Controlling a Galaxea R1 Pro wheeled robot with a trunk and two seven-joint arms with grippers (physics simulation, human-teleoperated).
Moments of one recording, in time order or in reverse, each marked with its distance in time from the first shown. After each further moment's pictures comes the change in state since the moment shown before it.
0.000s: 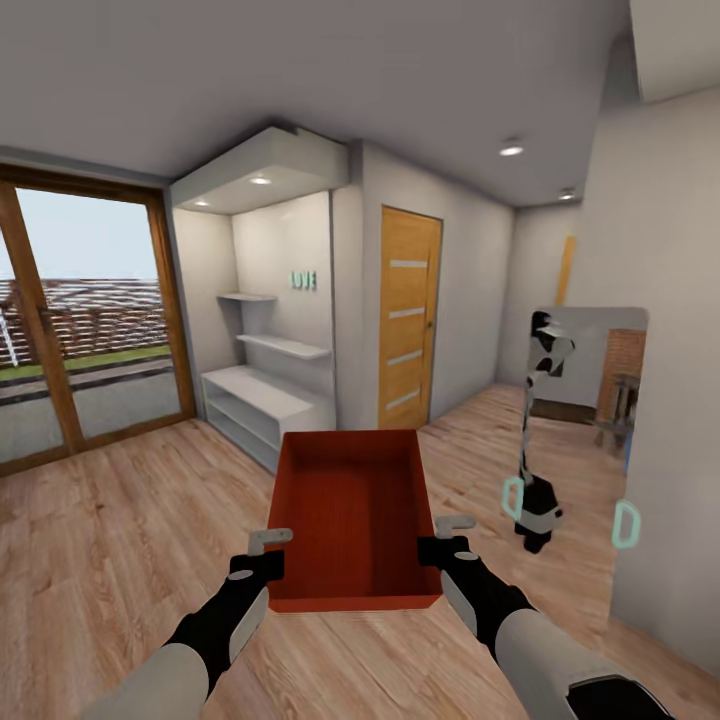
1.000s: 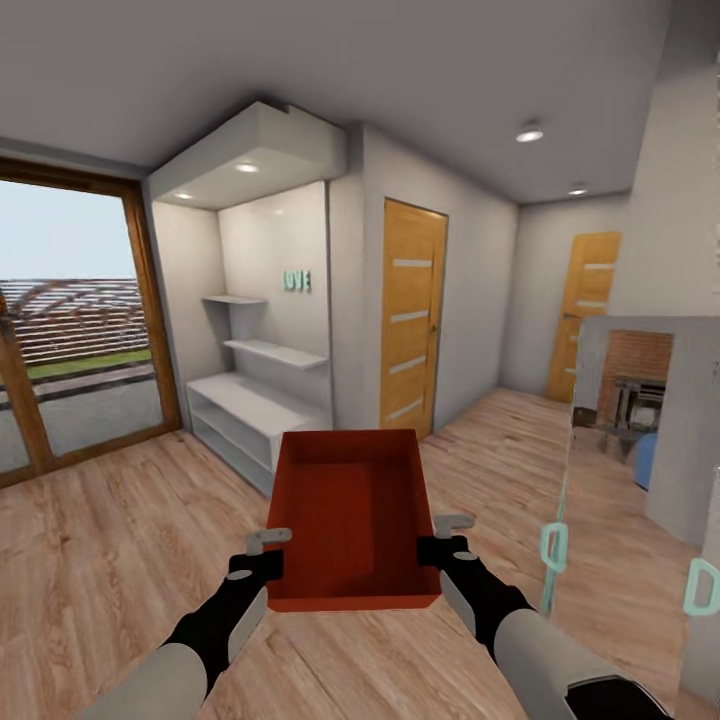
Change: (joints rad) left arm 0.000 0.004 -0.004 -0.002 0.004 -0.001 -0.002; right arm 0.000 0.004 -0.008 0.000 0.009 -0.003 -0.001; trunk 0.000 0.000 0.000
